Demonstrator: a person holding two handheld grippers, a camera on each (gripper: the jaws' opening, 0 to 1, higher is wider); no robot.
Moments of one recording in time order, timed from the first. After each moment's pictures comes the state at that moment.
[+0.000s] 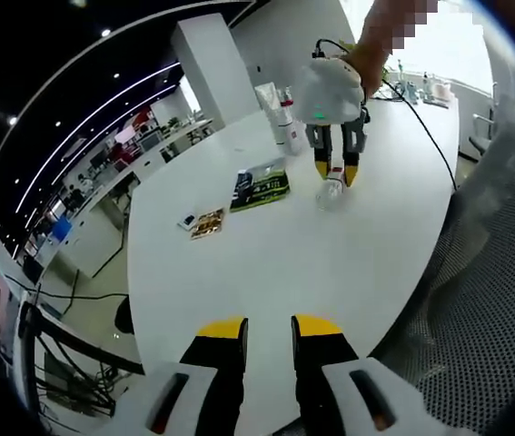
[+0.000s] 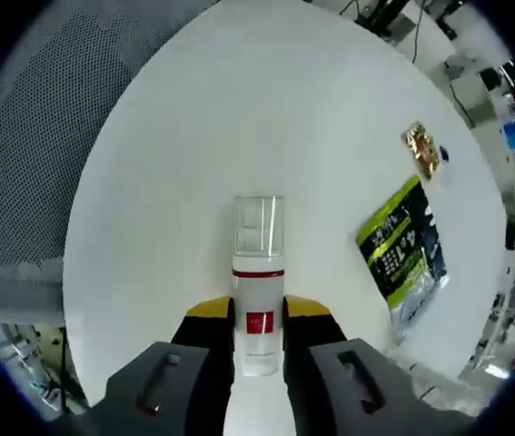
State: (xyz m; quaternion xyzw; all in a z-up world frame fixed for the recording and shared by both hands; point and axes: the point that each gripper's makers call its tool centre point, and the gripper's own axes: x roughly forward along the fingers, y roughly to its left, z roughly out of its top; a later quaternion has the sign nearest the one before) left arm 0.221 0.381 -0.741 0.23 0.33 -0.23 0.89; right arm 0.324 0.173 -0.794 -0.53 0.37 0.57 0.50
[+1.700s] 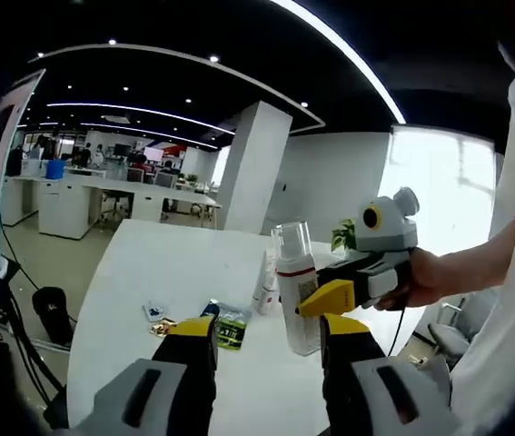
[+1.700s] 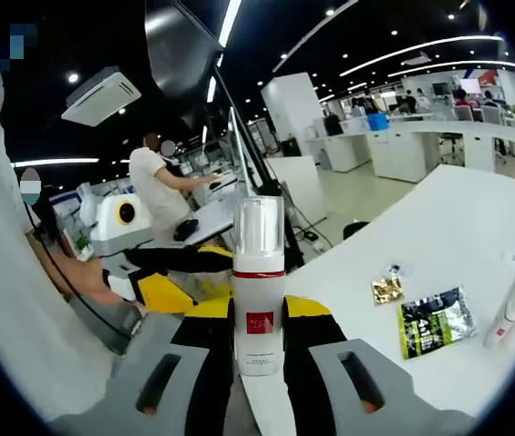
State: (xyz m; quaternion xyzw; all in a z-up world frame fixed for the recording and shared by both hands) left arm 0.239 0.322 -0.554 -0.14 0.14 -0.30 0.93; right arm 0.255 0.299 -0.550 0.06 0.23 0.60 0.76
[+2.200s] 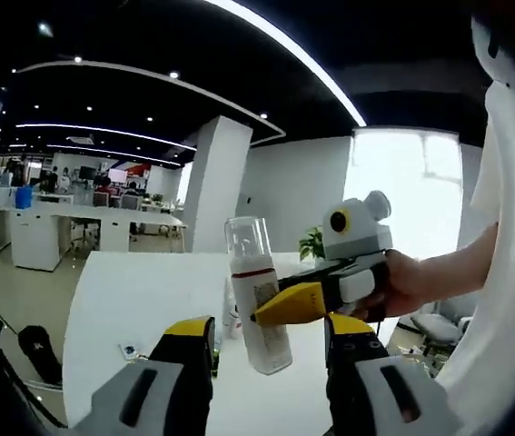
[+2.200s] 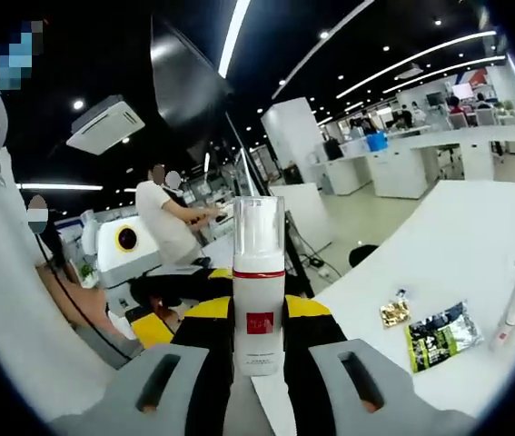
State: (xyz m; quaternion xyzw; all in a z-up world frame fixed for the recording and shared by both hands) left arm 0.236 0.283 -0.520 -0.04 0.11 -0.36 0.93; right arm 0.260 0.296 -0.501 0.12 0.19 0.58 0.79
